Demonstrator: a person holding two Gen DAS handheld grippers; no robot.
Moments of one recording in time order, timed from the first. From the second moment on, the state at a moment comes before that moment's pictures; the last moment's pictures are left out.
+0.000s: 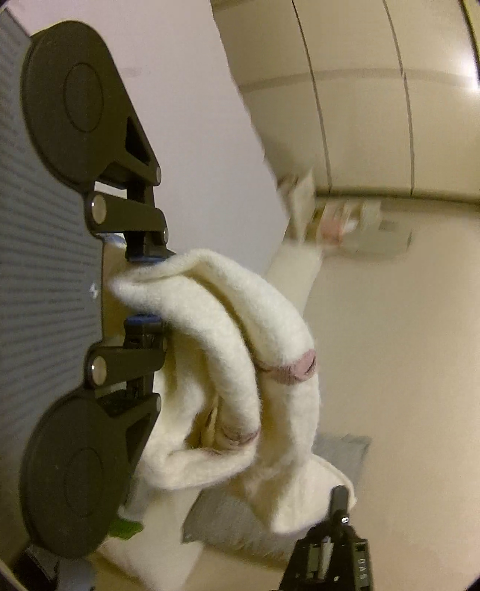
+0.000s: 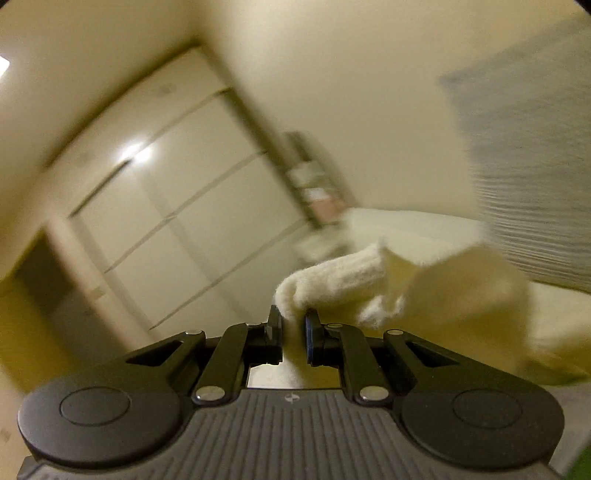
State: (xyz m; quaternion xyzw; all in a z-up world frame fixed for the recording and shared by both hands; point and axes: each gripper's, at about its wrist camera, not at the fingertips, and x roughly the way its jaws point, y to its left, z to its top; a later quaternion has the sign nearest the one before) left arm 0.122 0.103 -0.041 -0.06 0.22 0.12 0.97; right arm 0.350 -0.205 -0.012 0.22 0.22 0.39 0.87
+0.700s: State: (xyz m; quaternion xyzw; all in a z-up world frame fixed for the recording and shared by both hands) left arm -0.327 0.267 0.151 0.03 0.08 0.43 0.90; right arm 0.013 0.140 0.149 0.26 0.20 0.70 0.63
